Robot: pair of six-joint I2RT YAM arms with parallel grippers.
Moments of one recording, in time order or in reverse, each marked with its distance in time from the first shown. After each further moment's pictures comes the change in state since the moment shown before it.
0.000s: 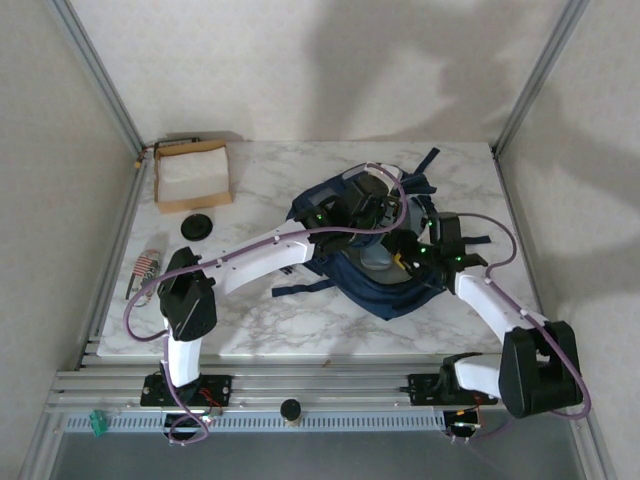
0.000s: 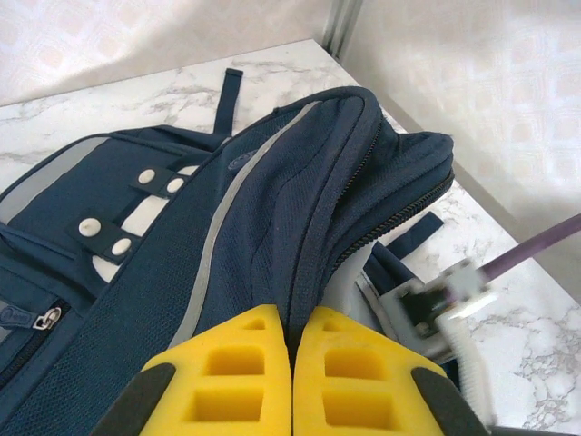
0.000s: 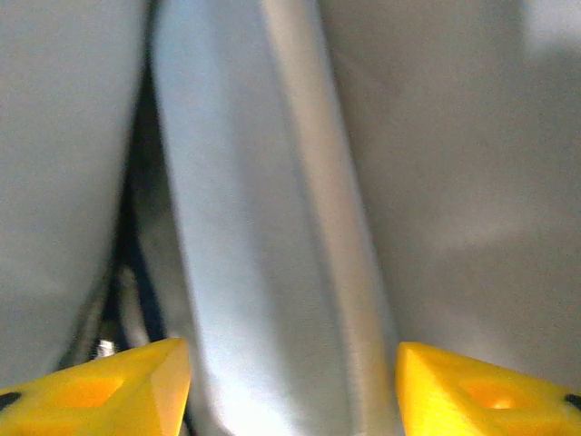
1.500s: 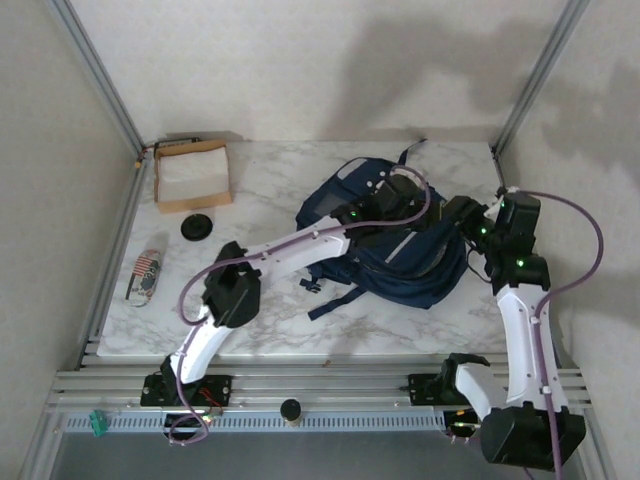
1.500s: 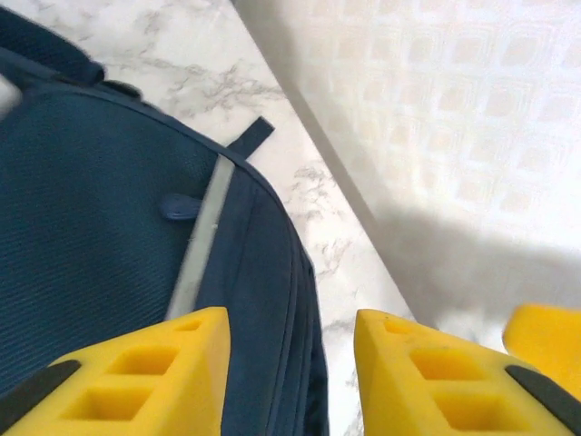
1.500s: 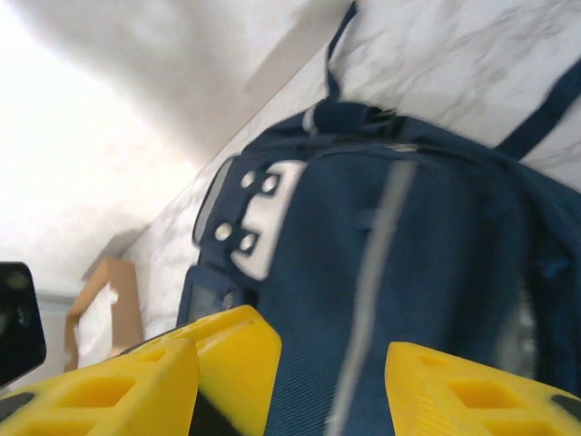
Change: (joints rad) left arm -0.001 0.242 0.243 0.011 0.245 -0.330; right arm -0.290 -0.296 0.332 -0.354 0.154 -0.207
